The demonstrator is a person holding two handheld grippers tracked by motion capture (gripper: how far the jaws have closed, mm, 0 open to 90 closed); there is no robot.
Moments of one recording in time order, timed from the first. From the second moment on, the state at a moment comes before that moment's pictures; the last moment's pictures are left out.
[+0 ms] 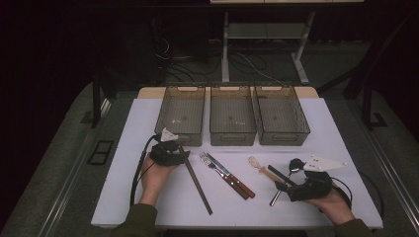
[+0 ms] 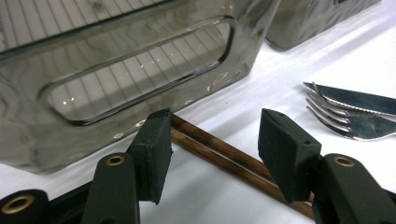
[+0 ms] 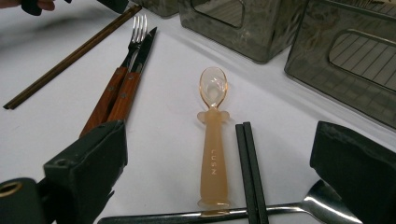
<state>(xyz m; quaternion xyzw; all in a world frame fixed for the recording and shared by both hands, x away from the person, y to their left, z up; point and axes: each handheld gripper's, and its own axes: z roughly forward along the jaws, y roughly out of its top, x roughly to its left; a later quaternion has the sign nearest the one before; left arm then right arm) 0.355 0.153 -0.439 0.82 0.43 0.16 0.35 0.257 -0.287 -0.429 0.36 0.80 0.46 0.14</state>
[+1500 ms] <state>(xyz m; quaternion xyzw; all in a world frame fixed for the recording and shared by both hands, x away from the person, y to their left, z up) 0.356 0.147 -0.442 0.84 0.42 0.16 0.30 0.257 -0.286 -0.430 0.35 0.81 0.45 0.14</state>
